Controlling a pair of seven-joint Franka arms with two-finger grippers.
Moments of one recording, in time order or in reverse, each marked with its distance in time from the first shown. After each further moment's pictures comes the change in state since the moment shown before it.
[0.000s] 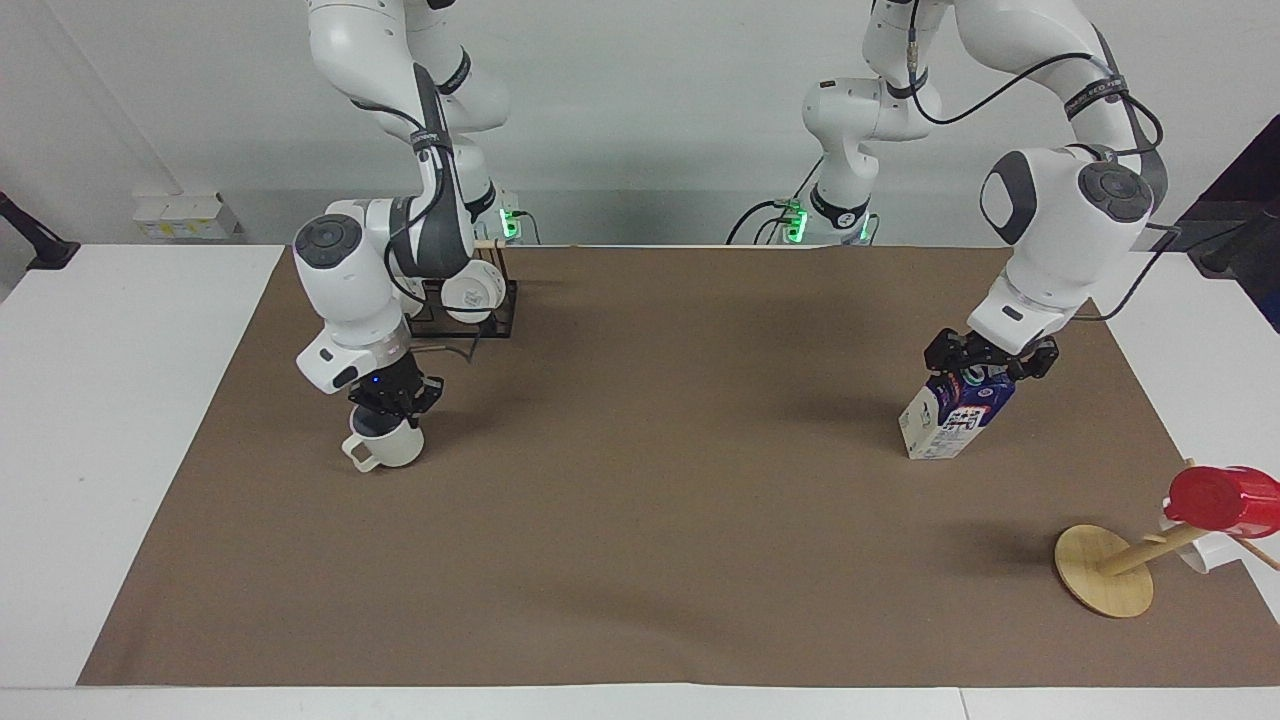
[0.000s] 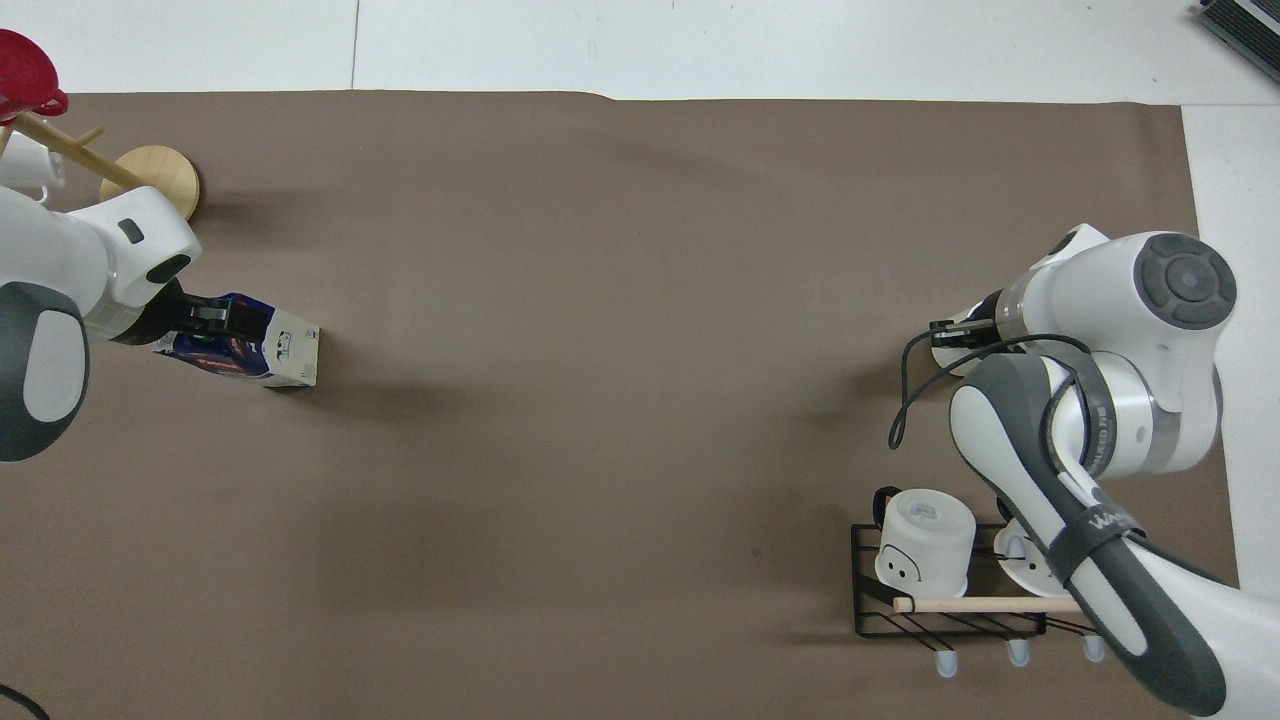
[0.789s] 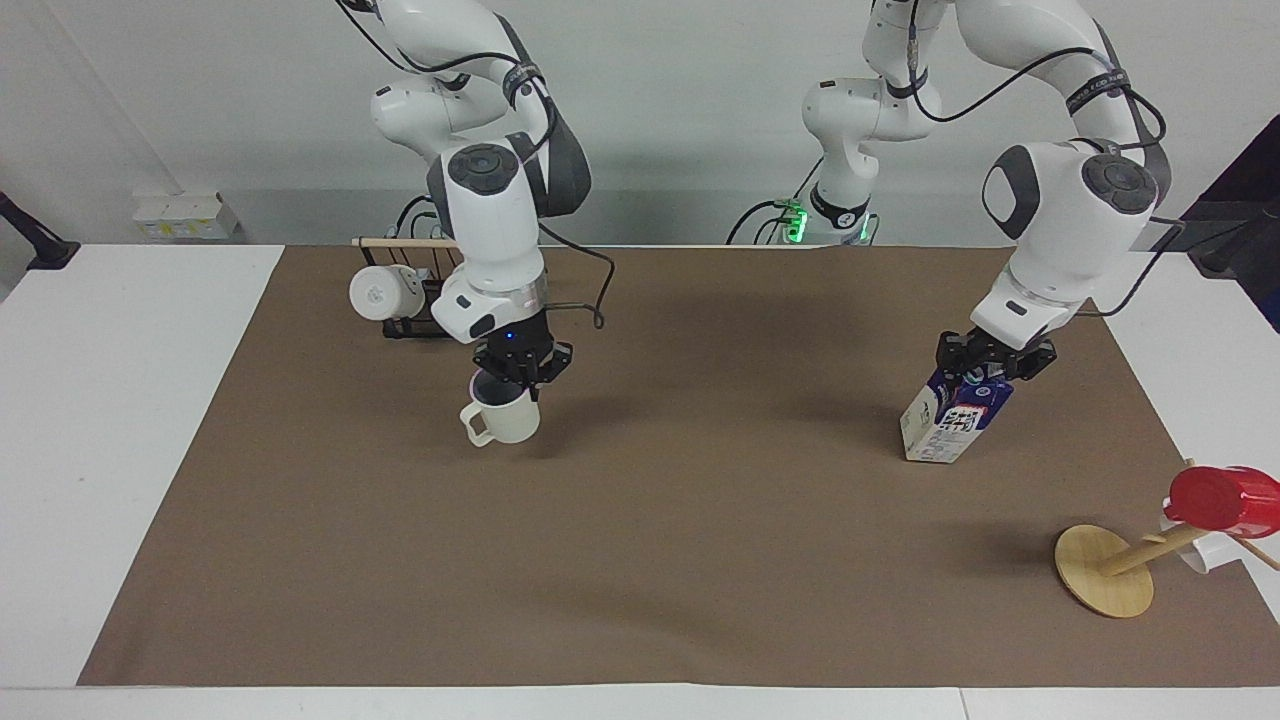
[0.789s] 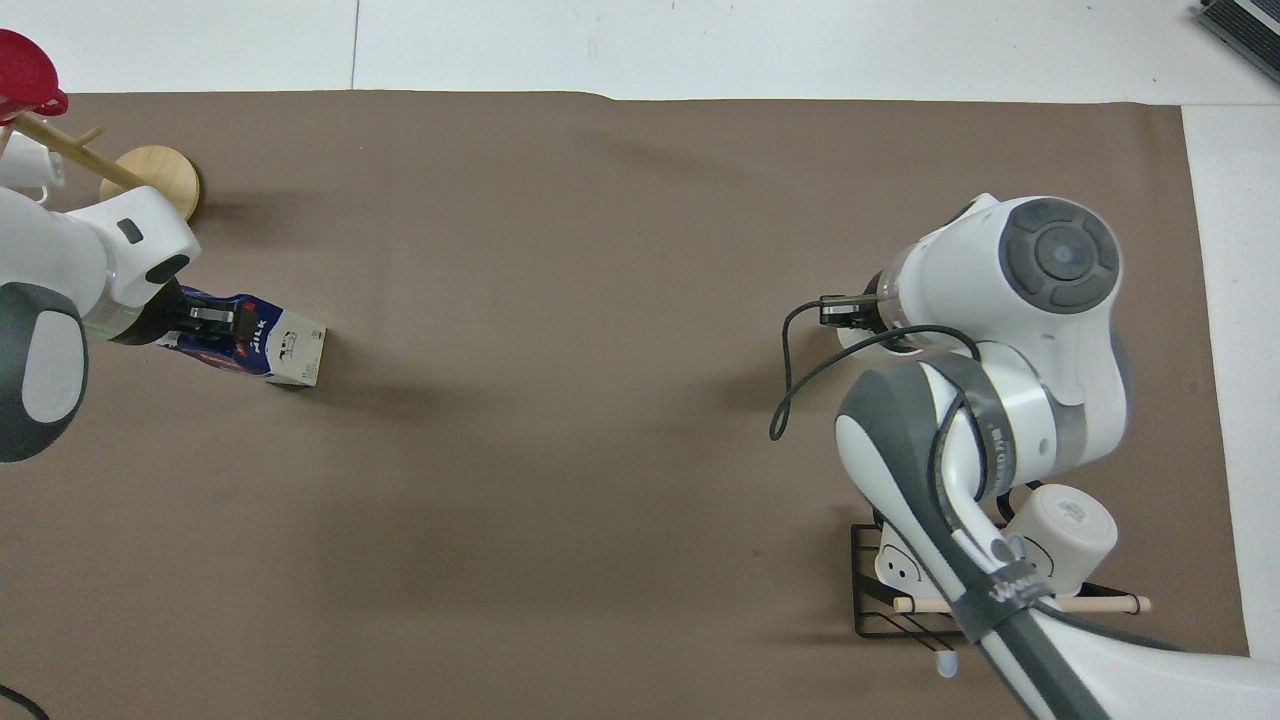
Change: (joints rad) left arm 0.000 -0.017 0.000 0.011 0.000 -0.001 0.000; right arm 0.310 0.003 0.006 0.179 -0.006 -0.127 0.421
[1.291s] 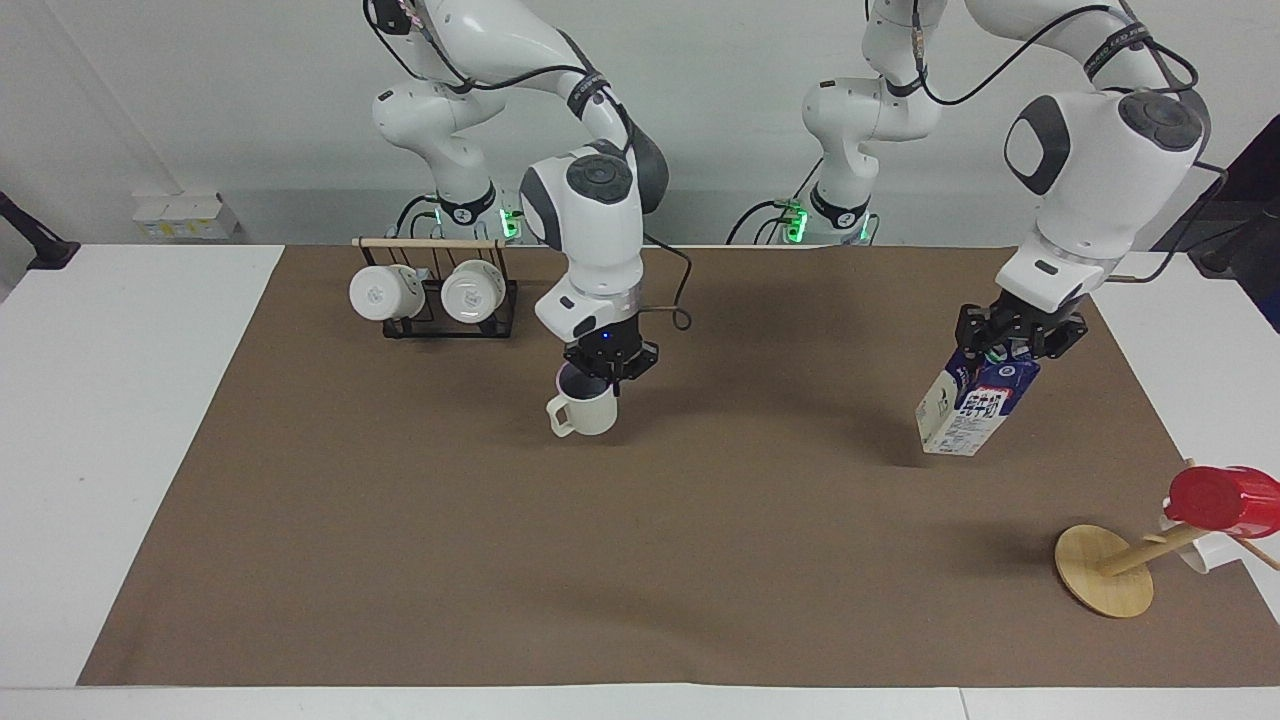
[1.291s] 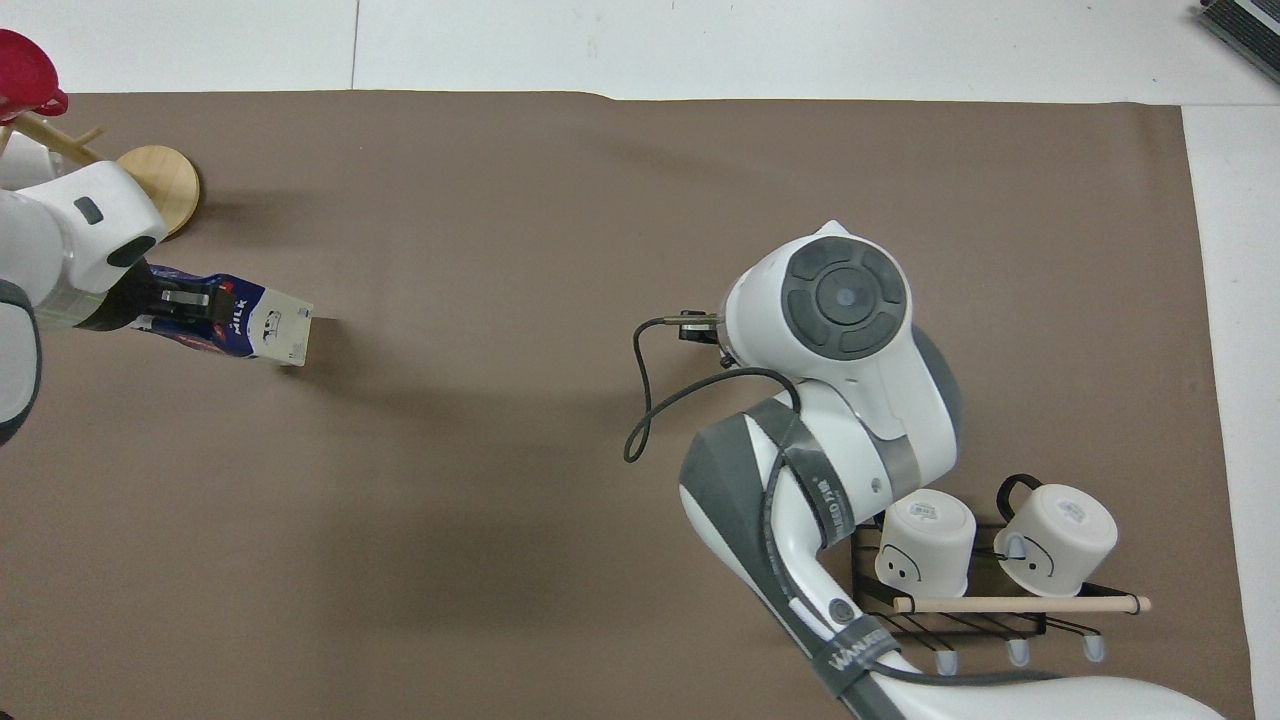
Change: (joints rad) left arm -0.004 -0.022 -0.006 0.153 0.000 -0.131 -0.001; right arm 0.165 0.142 0.000 0.097 -0.010 -0.001 0.233
